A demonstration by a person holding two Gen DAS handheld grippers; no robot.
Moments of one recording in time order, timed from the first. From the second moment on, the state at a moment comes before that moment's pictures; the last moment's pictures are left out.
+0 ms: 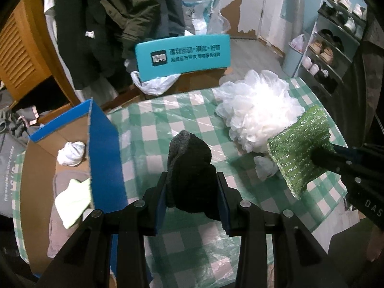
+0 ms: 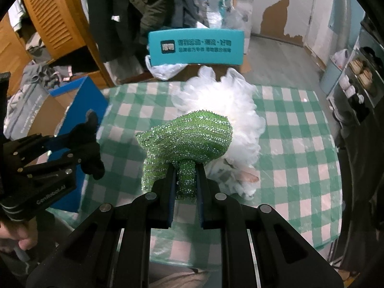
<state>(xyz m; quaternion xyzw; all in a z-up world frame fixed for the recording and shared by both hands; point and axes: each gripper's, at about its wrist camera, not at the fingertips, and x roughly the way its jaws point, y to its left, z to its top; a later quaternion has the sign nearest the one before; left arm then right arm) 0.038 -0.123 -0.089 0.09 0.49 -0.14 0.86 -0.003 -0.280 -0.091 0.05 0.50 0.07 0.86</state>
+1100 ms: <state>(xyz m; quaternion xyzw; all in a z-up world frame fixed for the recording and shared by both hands) 0.034 -0.014 -0.051 0.04 0.45 -0.06 0.89 0.031 -0.168 -0.051 0.01 0.46 0.16 0.87</state>
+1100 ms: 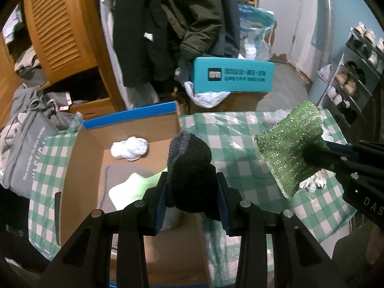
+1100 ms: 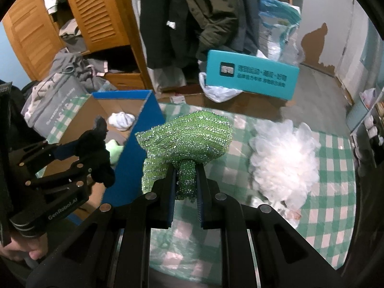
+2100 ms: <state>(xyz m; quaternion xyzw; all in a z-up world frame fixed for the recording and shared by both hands) 0.033 0.111 -0.076 -0.02 0.48 0.04 0.88 0.055 -0.027 -0.061 -0.05 0.48 0.26 0.84</state>
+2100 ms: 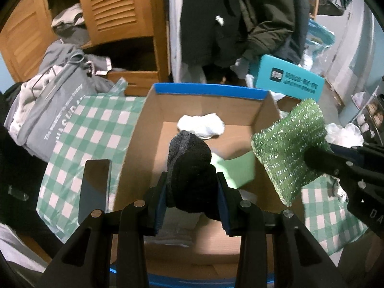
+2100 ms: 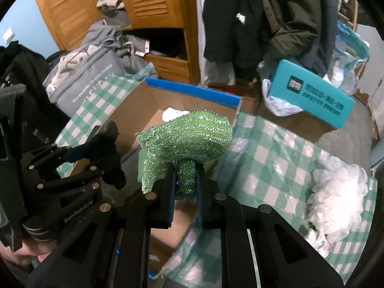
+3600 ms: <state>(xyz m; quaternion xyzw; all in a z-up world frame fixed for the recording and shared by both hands) 0.041 0.050 -0.063 0.02 0.47 0.02 0.88 0.056 -0.112 -0.068 -0.02 0.49 0.18 0.85</state>
